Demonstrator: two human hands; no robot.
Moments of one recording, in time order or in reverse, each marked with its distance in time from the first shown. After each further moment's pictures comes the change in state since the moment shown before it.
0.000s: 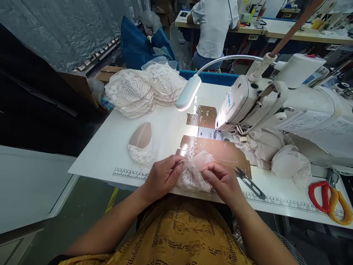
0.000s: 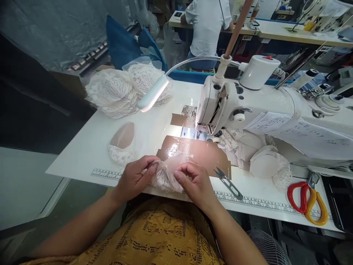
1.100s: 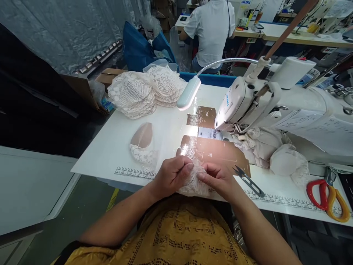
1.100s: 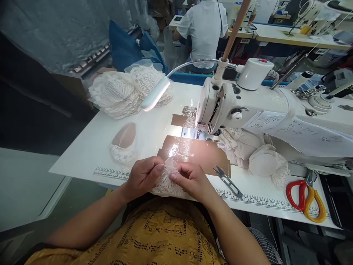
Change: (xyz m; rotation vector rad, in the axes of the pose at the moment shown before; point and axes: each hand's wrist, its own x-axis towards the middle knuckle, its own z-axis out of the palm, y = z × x) left_hand 0.012 0.015 0.014 -0.301 -0.021 0.013; right_hand 0.006 -0.005 0.004 0.279 -0.238 0.161
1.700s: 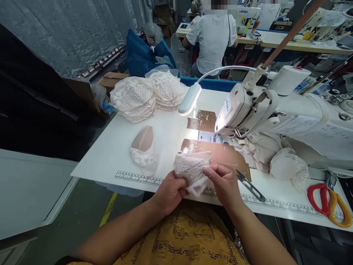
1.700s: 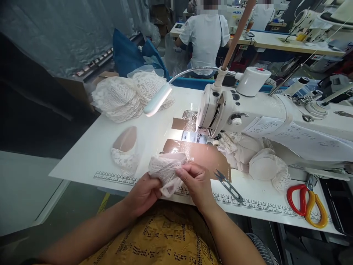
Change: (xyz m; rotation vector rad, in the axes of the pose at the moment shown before) left_hand -0.026 -0.004 0.028 -0.931 0.192 -0.757; right_hand 0.004 0.013 0.009 0.064 0.402 -0.156
